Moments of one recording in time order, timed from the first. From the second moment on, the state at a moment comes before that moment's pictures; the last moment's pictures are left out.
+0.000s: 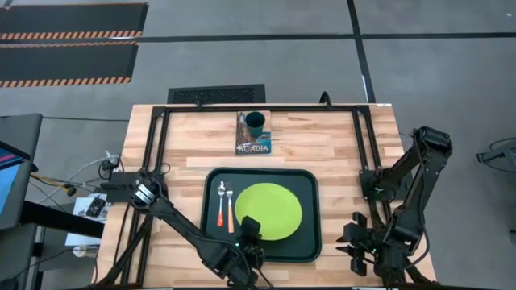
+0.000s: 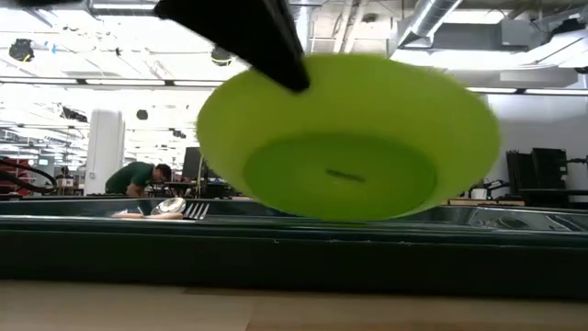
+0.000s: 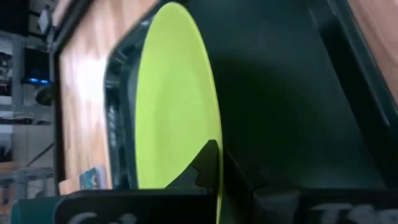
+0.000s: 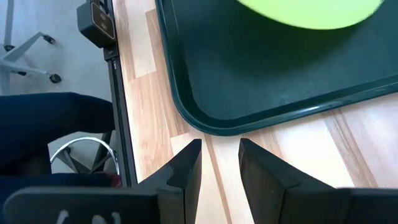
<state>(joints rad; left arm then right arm) -0.66 2.17 1.79 -0.87 -0.77 -0.10 1.14 1.39 0.99 -0.75 0.58 1.36</state>
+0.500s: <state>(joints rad) -0.66 2.25 1.78 -0.90 -0.77 -0.11 1.14 1.39 0.99 -0.75 0.61 1.36</state>
